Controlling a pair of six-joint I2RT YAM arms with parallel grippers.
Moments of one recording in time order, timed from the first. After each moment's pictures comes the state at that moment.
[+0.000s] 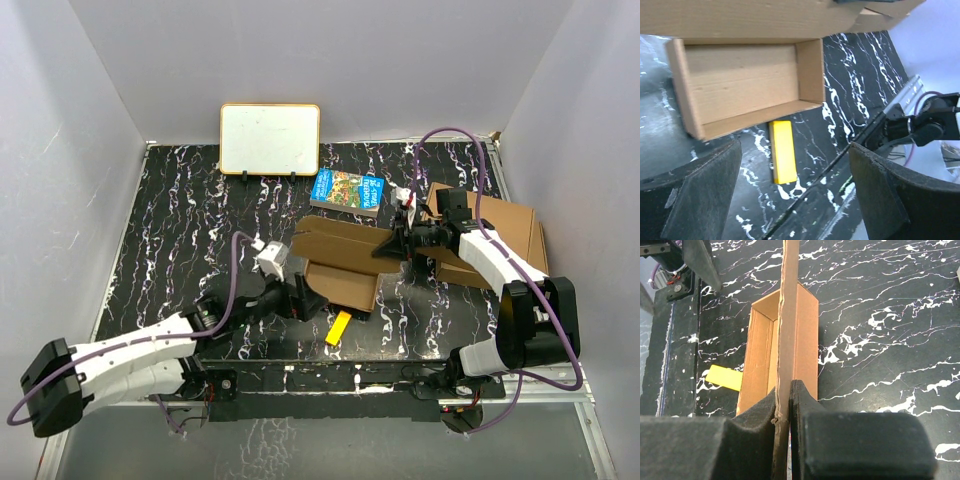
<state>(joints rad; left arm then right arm) -1.00 0.86 0.39 0.11 -0.10 -0.67 0.09 1.42 0.87 -0.36 -1.23 -0.62</state>
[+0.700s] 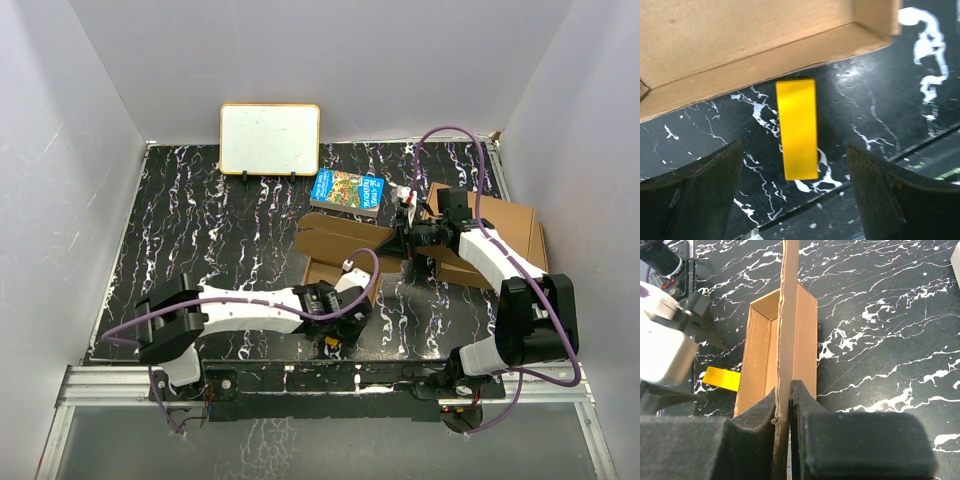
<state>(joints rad) -1.30 1.65 1.04 -0.49 -0.33 -0.64 0.08 1.43 0.87 -0.34 -1.20 -0.58</state>
